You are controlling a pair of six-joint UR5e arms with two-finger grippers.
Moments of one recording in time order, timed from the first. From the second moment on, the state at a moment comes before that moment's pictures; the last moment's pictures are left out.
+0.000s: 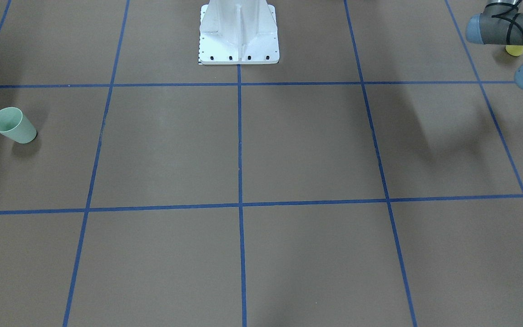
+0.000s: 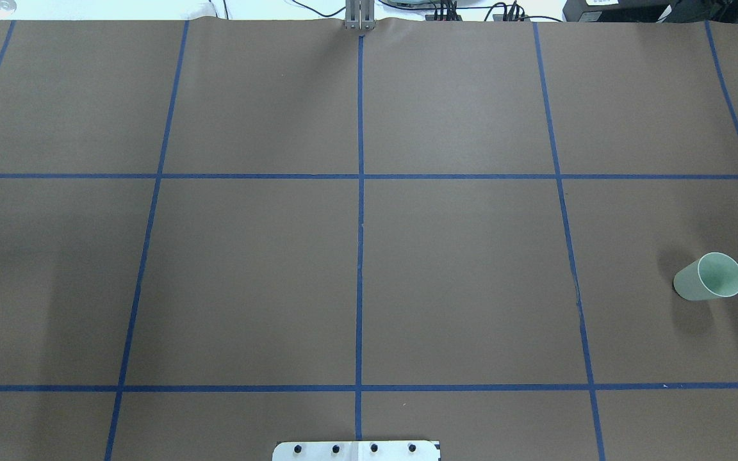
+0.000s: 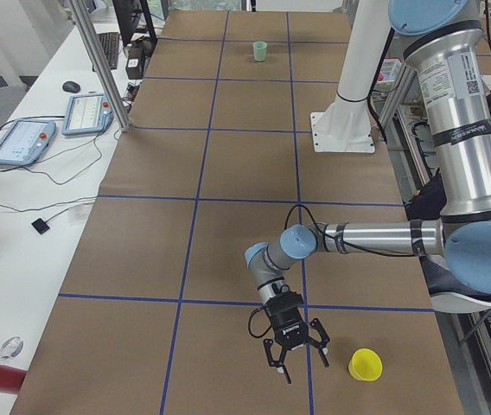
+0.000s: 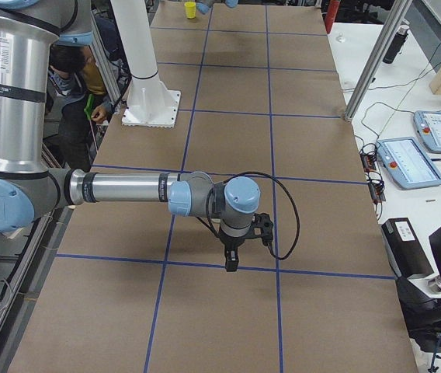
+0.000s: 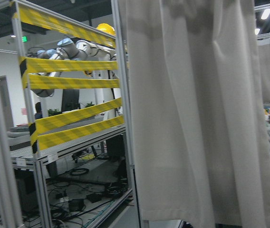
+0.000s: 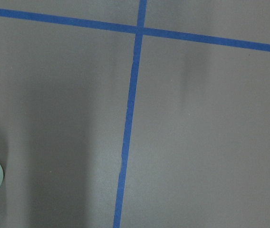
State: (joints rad) left arm -0.87 -1.33 -1.64 -0.90 -1.48 -2.47; right arm 1.51 -1.71 1.75 -1.65 2.29 -0.10
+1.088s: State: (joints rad) left arm -0.72 -1.40 -1.38 -0.94 -1.92 -2.65; right arm 1.49 -1.71 1.76 -1.65 2.29 -0.10
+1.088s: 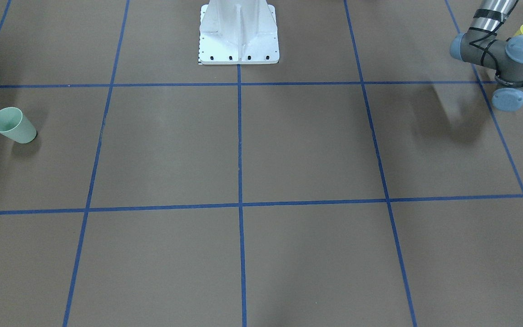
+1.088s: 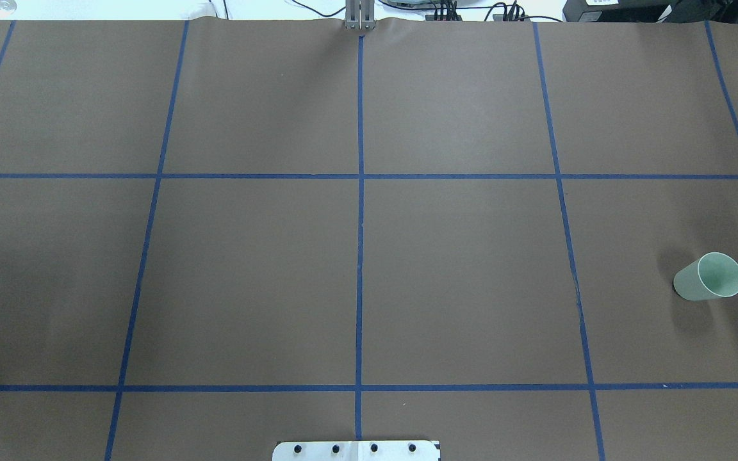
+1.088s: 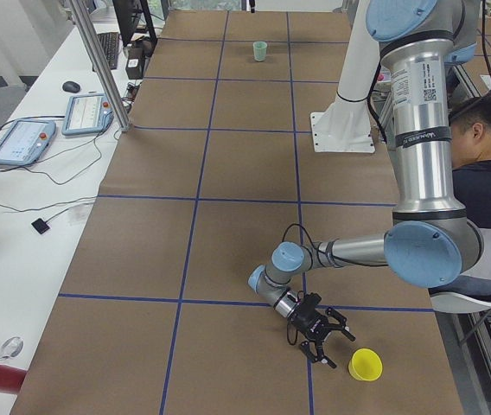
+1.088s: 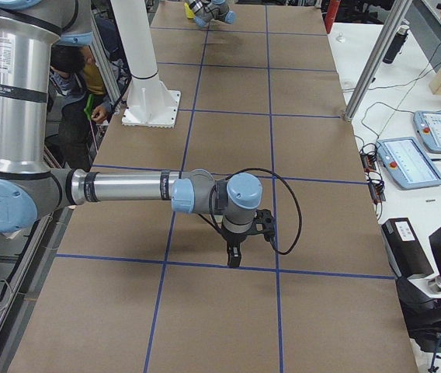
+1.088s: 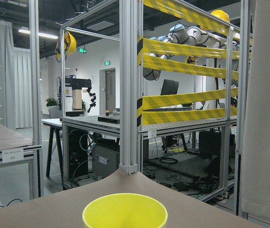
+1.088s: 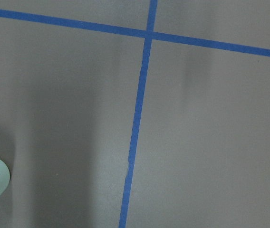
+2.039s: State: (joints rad) left arm -0.71 -1.39 -1.21 -1.08 -2.07 -2.65; right arm 1.48 -1.70 1.76 -1.65 2.29 -0.10
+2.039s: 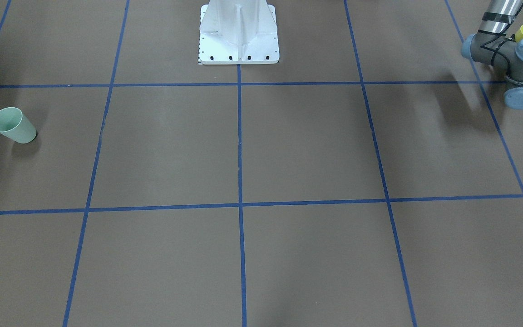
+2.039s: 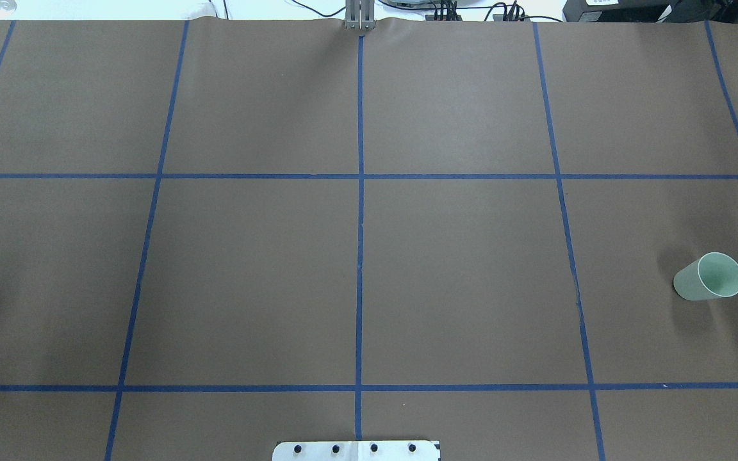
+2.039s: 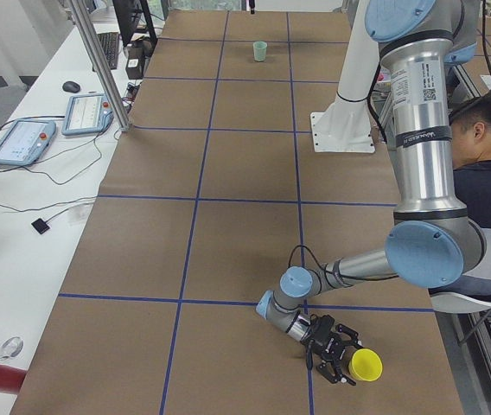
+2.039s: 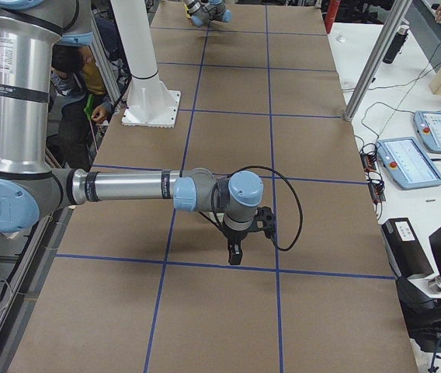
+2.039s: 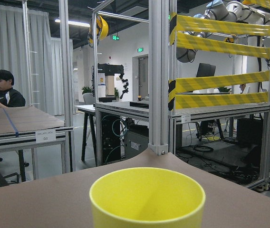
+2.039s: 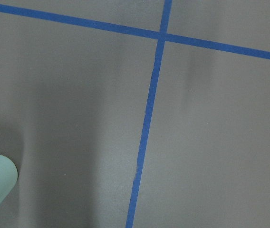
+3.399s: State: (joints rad) left arm -0.69 -1.38 -1.12 -1.17 -2.11 -2.61; right arm 1.45 -1.71 1.75 -1.60 2.29 -0.10
